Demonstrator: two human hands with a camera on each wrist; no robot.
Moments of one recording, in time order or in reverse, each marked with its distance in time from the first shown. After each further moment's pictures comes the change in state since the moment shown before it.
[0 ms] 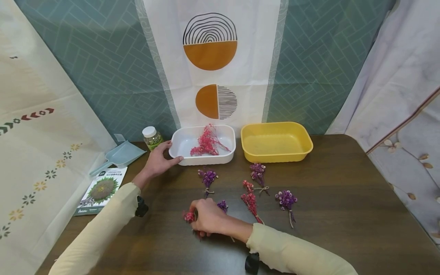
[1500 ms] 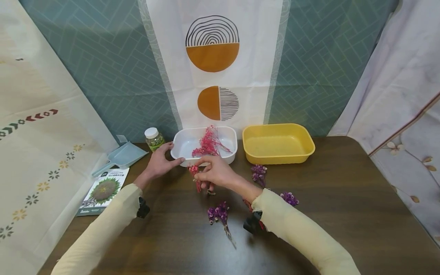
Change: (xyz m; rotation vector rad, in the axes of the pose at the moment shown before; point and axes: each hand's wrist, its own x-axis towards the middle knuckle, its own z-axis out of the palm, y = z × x) left_hand 0.000 -0.003 0.000 -0.025 0.021 0.039; right_hand 0.047 -0.004 -0.096 0.337 0.095 -0.024
